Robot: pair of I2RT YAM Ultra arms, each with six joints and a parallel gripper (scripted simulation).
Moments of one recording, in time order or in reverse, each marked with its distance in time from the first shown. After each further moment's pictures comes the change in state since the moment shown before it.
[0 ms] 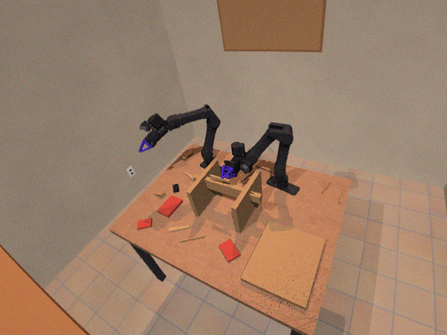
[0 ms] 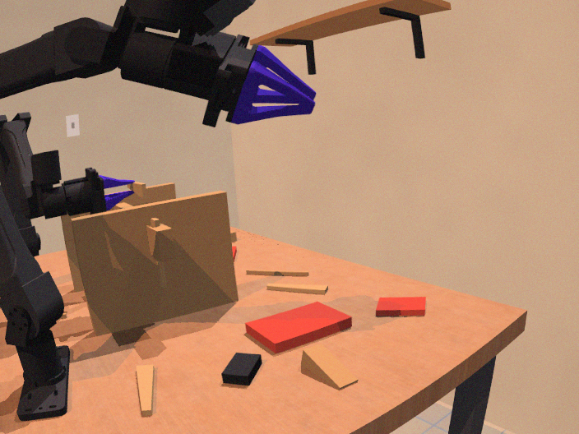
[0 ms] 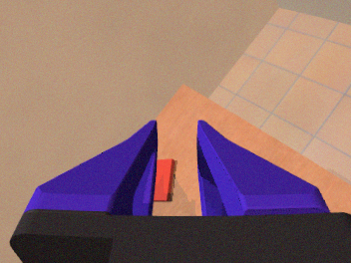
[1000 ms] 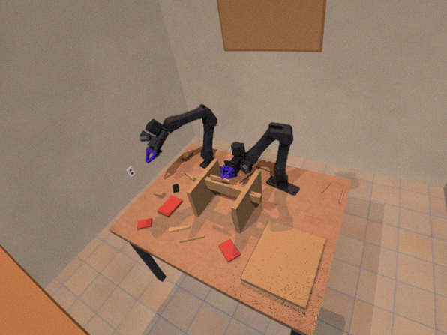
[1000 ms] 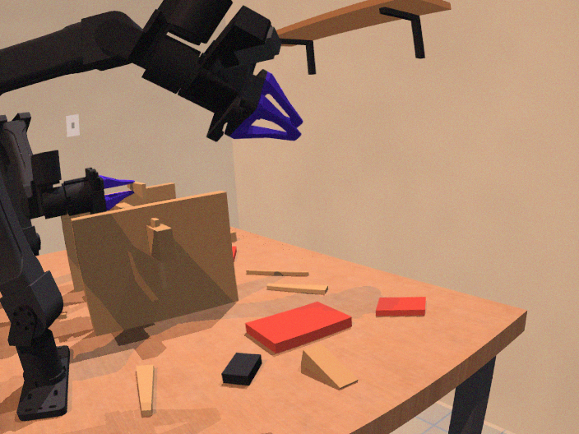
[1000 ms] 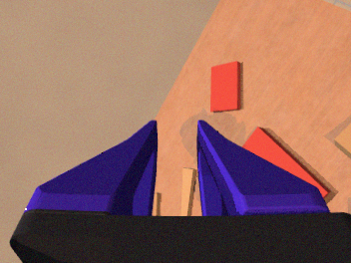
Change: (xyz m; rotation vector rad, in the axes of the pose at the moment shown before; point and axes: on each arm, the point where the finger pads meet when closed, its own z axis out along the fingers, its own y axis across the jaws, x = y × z) left arm 0.000 0.000 0.000 0.000 0.000 0.000; right arm 0.074 0.056 0.006 -0.073 0.315 0.218
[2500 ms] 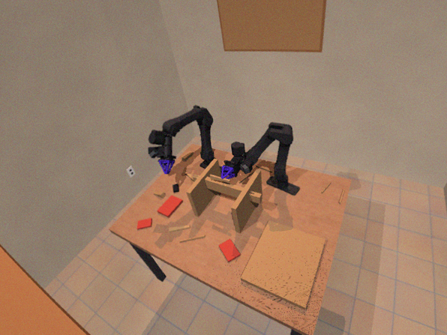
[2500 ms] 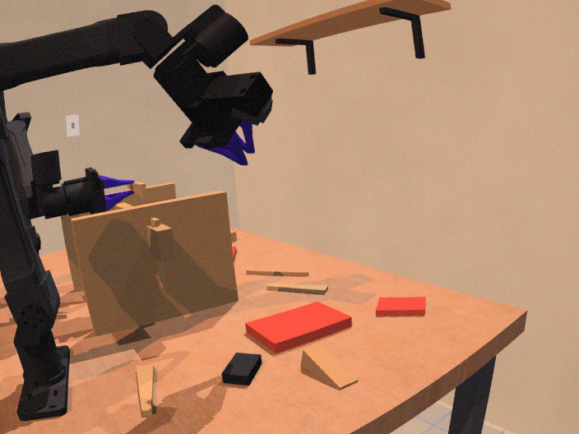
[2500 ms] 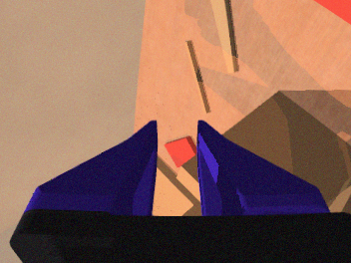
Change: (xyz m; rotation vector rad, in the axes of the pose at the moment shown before) left arm 0.000 0.000 0.000 0.000 0.000 0.000; right arm 0.136 0.044 0.002 0.103 0.491 0.321
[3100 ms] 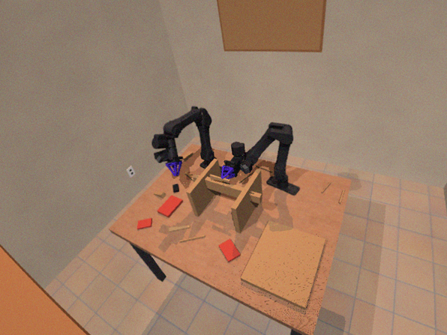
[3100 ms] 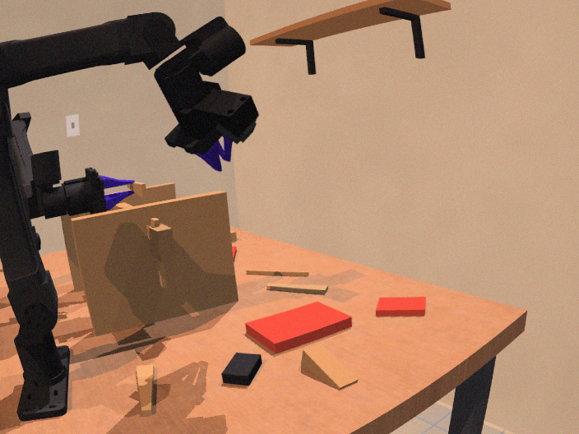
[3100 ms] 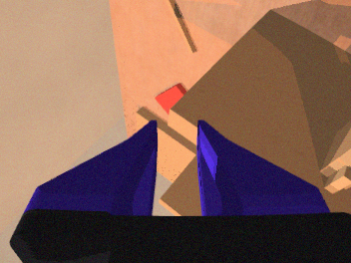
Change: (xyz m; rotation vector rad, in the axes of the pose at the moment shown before) left arm 0.000 0.000 0.000 0.000 0.000 0.000; right arm 0.055 -0.007 0.011 0.111 0.162 0.133
